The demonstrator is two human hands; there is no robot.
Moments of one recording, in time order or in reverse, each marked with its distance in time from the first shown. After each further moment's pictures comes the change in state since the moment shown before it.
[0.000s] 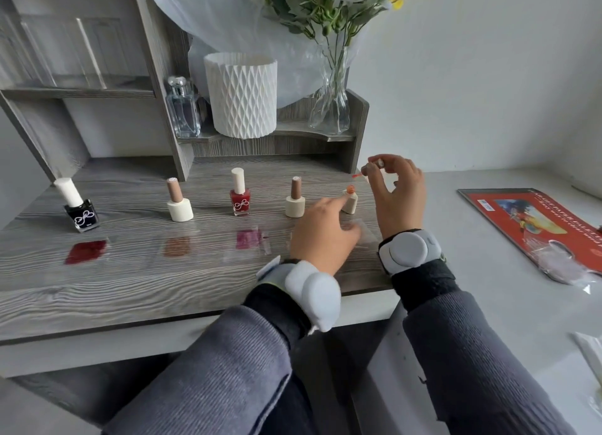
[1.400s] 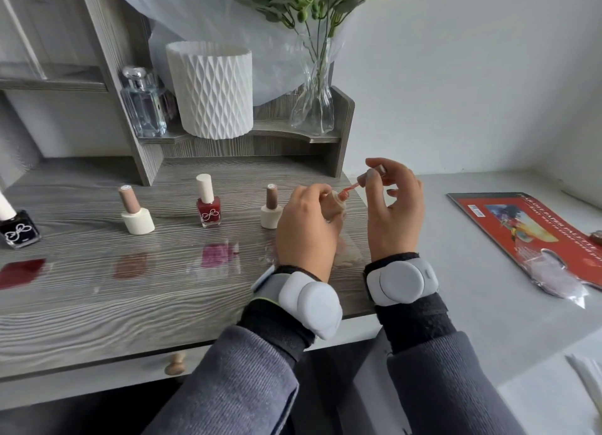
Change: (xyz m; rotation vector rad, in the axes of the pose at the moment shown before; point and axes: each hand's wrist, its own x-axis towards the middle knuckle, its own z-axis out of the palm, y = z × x) left_hand 0.032 0.003 0.026 -0.100 0.309 -0.065; right_hand -0.006 0.003 -0.003 0.142 0.102 0.035
